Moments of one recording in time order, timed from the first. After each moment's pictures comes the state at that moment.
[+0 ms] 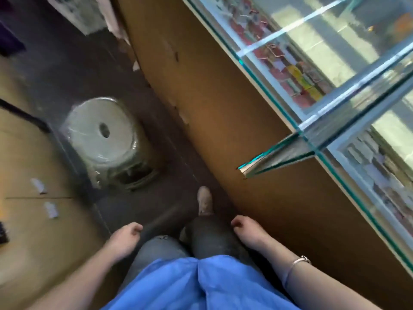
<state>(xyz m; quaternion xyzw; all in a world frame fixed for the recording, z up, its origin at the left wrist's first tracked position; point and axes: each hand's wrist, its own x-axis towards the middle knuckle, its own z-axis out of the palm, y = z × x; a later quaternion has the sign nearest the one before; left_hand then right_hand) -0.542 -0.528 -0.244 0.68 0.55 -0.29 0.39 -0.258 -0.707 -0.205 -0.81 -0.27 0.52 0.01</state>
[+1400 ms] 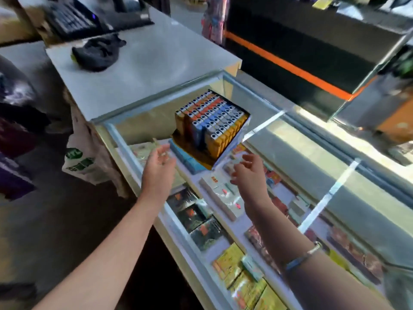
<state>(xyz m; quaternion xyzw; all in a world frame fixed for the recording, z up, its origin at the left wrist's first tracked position) -0.089 -0.008 -0.009 0.61 0.45 0.34 0.56 0.036 -0.125 0.001 -0.76 -0.12 0.26 0.58</state>
